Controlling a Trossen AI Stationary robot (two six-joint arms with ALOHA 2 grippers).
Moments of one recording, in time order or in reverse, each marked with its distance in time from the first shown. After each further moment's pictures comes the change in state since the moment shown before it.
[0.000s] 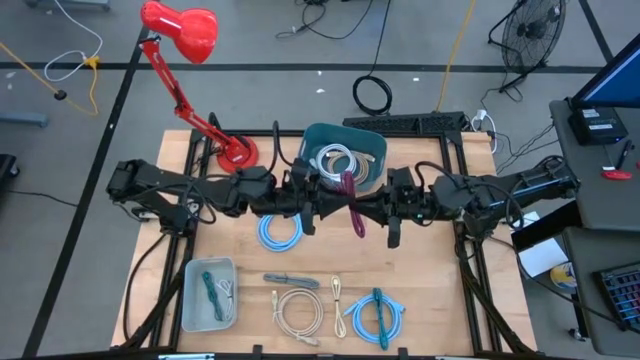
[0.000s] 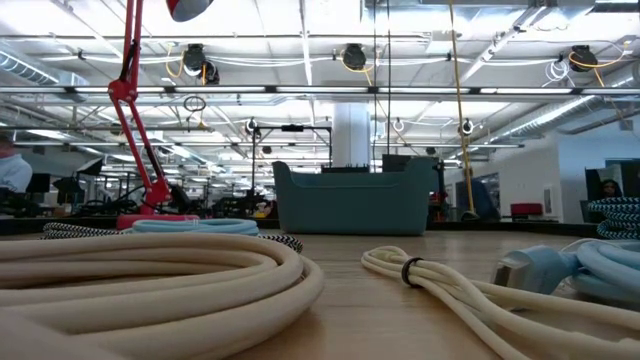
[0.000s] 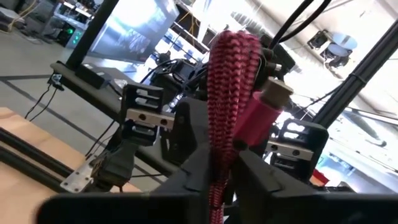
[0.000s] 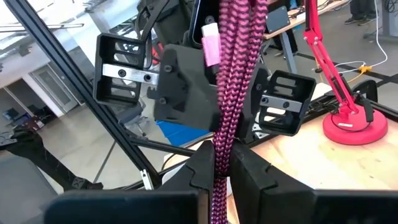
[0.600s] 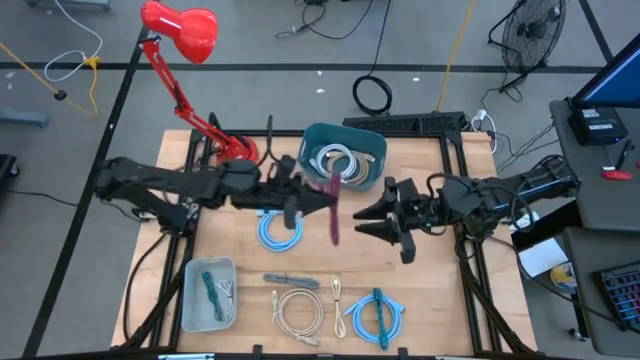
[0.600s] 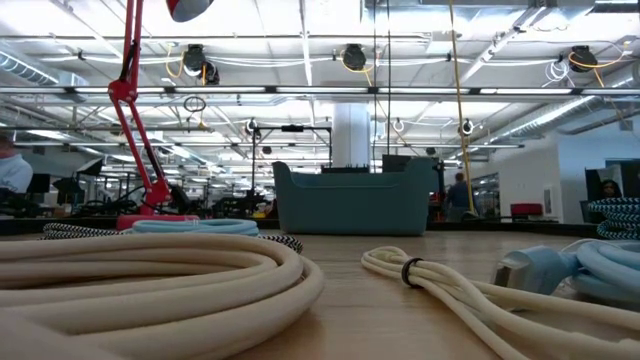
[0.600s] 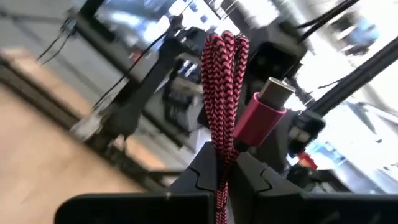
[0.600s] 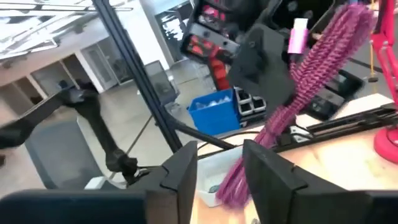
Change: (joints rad) left arm -0.007 -0.139 0.000 -0.303 0.050 -0.168; right arm 0.036 -0.012 -0.002 0.041 -0.139 -0.095
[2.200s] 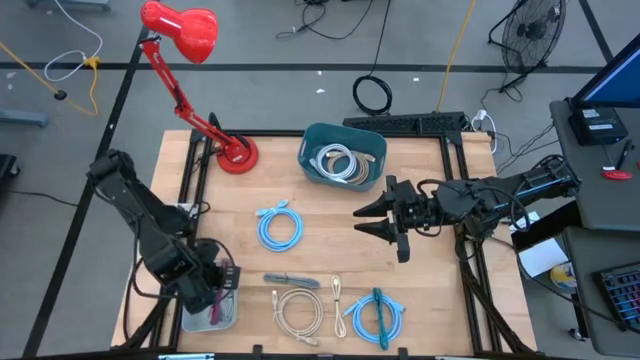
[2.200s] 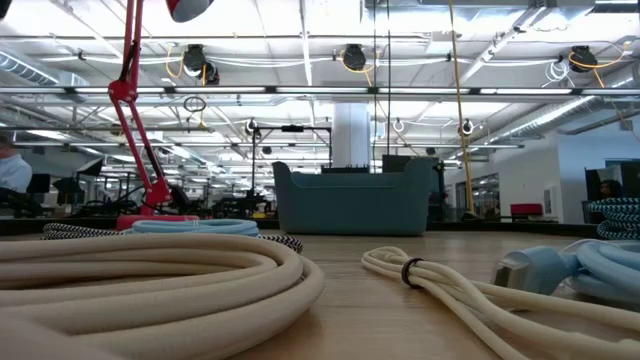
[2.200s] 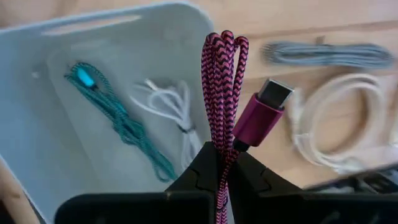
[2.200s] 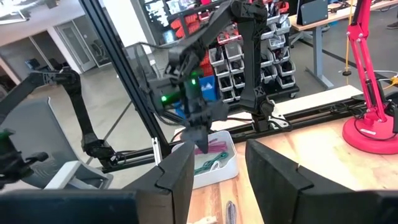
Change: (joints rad) left arm -0.739 -0.108 -0.340 -1.154 -0.041 -1.573; right arm 0.003 0.000 0.001 -0.087 0.042 -0.042
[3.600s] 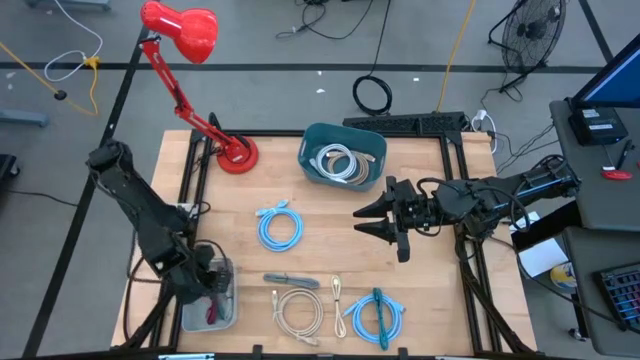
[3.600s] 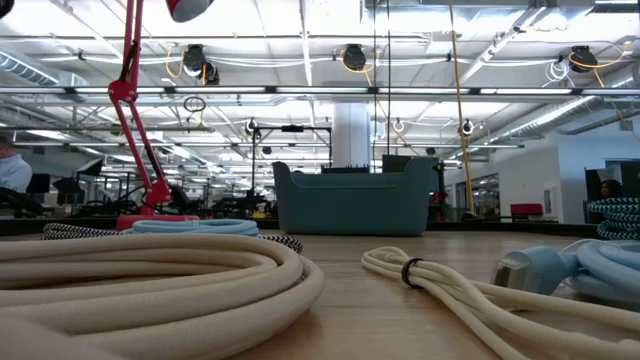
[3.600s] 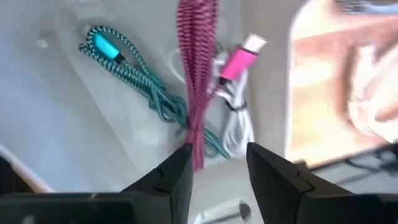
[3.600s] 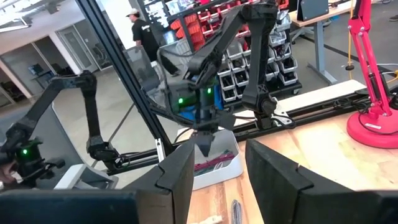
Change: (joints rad) left arm -0.060 -0.168 -0.283 0.297 0.133 -0.009; right arm 0.000 0.000 0.000 0.000 -0.003 0.035
